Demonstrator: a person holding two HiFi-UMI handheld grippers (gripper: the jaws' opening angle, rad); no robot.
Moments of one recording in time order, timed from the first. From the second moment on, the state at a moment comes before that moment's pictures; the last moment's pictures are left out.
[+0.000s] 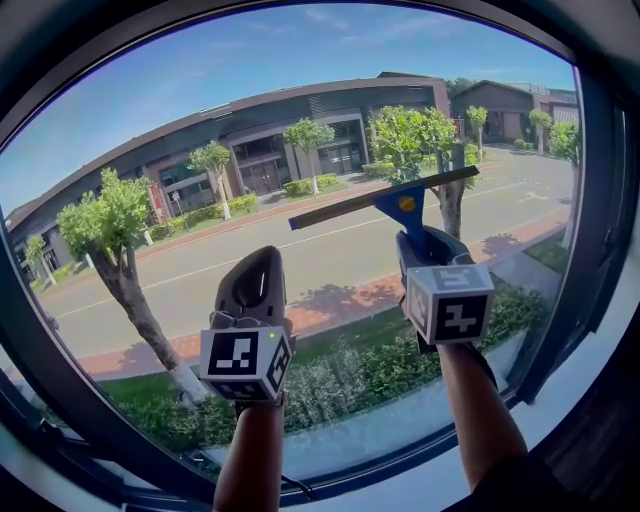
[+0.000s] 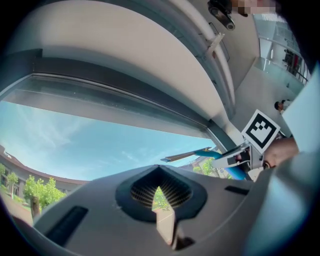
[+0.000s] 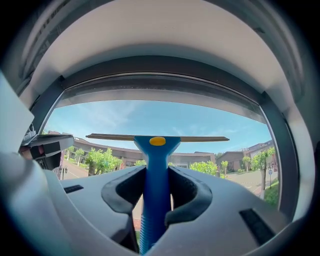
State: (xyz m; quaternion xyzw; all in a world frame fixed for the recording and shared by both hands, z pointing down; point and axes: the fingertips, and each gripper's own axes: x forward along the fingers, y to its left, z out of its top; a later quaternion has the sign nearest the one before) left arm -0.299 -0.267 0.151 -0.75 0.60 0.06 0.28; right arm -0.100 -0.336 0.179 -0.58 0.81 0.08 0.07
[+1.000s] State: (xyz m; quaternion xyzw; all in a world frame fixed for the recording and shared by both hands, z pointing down) left arm -0.302 -0.273 0.234 -0.77 0.60 0.04 0.23; right arm -0.105 -0.333 0.276 -0.58 0.81 0.07 0.05
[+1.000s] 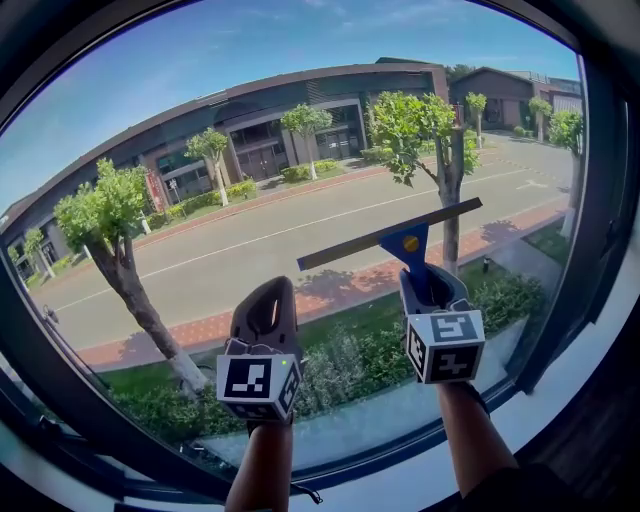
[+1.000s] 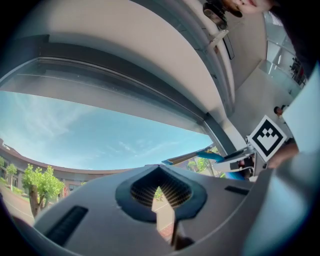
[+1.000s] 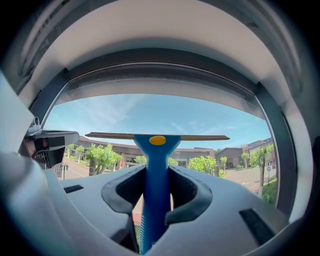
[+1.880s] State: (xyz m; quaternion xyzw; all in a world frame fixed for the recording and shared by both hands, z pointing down) left arm -0.305 -0.277 0.302 -0.79 0.59 0.04 0.17; right arm -0.107 -0.333 0.347 -0.58 0.81 0.03 0.04
